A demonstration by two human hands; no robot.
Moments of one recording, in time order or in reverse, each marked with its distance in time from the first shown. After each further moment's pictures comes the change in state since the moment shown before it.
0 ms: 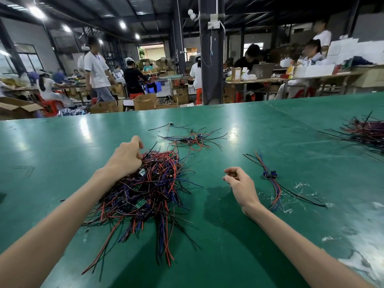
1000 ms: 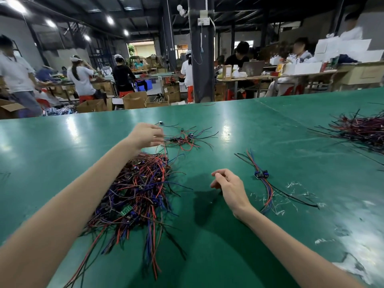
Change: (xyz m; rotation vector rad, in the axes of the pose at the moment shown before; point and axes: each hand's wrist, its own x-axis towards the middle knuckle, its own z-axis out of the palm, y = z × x) left_hand 0.065 0.076 0.008 -0.901 -0.137 -0.285; right_hand -0.002 -0.005 0.003 0.008 -0.035 0.001
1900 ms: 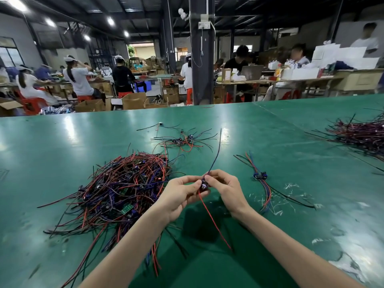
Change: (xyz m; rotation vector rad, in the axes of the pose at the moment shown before) left_hand -0.115 -0.063 0.090 -0.672 -0.263 -0.212; right_hand -0.014 -0.019 0.004 0.144 -0.120 -0.123
